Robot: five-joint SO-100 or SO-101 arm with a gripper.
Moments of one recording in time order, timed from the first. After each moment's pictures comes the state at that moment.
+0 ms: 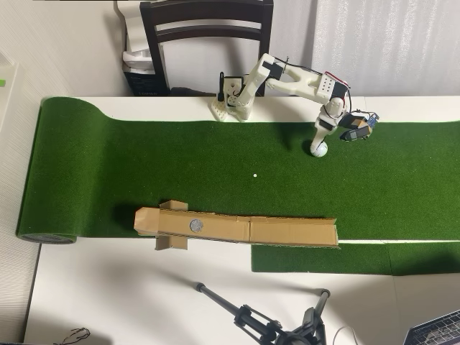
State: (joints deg) arm -73.1 73.8 73.7 78.0 111.0
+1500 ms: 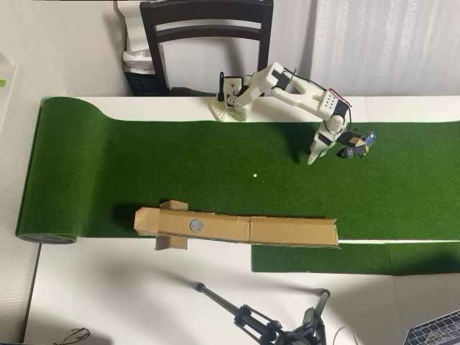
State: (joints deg) arm -67.4 61.2 68.0 72.7 111.0
